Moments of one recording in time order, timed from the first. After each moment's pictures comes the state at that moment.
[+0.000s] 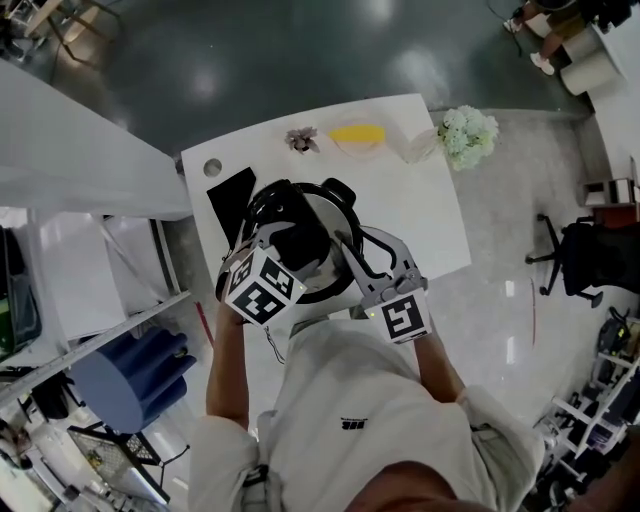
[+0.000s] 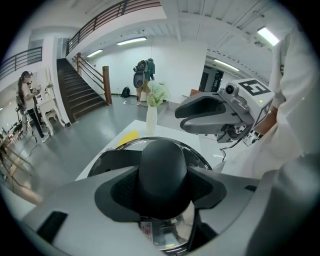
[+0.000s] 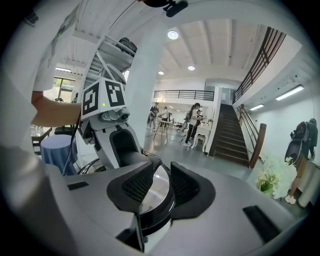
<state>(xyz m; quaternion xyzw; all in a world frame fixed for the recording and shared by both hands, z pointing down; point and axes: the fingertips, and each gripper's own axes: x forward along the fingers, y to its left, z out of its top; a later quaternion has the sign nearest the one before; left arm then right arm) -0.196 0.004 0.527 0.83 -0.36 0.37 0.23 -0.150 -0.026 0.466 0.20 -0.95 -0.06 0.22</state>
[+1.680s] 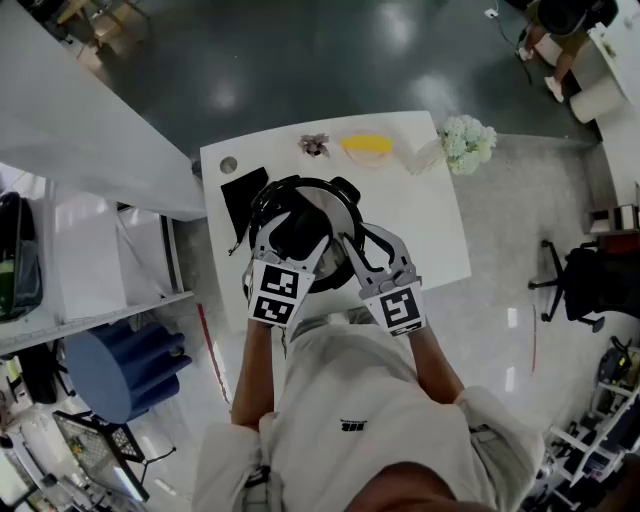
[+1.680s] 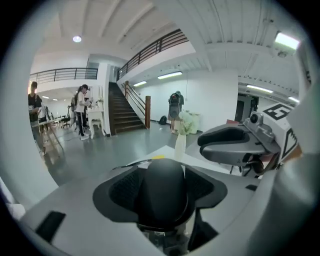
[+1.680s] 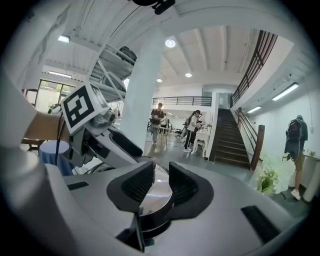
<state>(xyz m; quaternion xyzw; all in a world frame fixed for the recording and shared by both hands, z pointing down) -0.208 -0.002 0.493 0.76 -0.59 0.20 0.19 -0.144 -0.010 0.459 0.21 -0.96 -0.05 0.17</state>
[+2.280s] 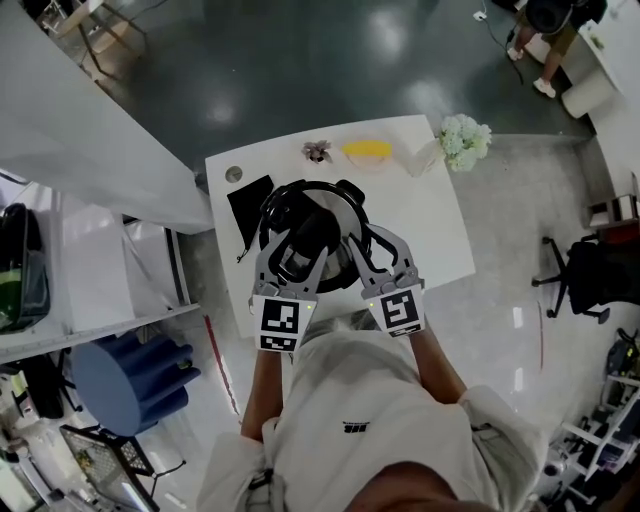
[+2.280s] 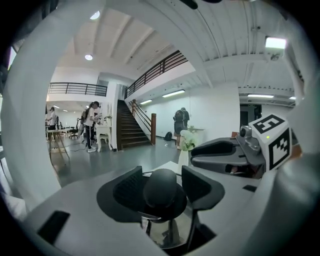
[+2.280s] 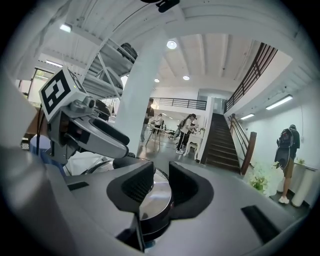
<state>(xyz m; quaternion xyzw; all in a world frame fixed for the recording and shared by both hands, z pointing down) -0.216 0.037 0.449 0.75 -0.64 0.13 0.12 -0.146 0.000 0.448 0.26 -0.95 -0.07 0.17</state>
